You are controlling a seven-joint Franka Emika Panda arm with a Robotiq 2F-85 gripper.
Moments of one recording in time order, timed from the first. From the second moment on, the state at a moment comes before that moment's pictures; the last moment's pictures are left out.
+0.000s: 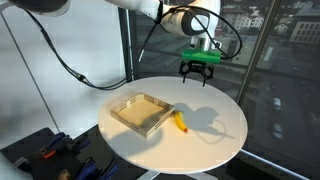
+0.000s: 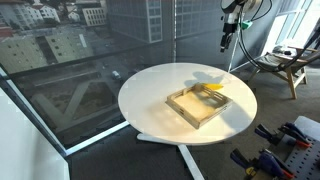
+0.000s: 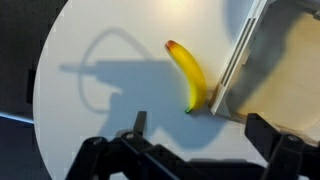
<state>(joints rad) -0.36 0.68 -0.09 -1.27 0.09 1.93 -0.72</state>
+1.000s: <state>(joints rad) -0.36 0.79 -0.06 -1.21 0.04 1.91 -1.03</state>
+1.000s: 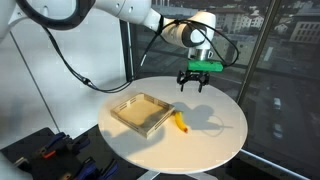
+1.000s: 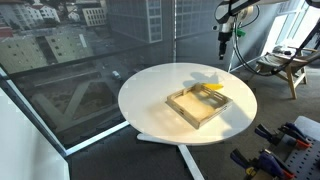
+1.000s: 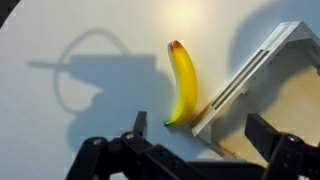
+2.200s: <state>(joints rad) -0.36 0.89 -0.04 -1.15 0.01 1.93 -1.14</state>
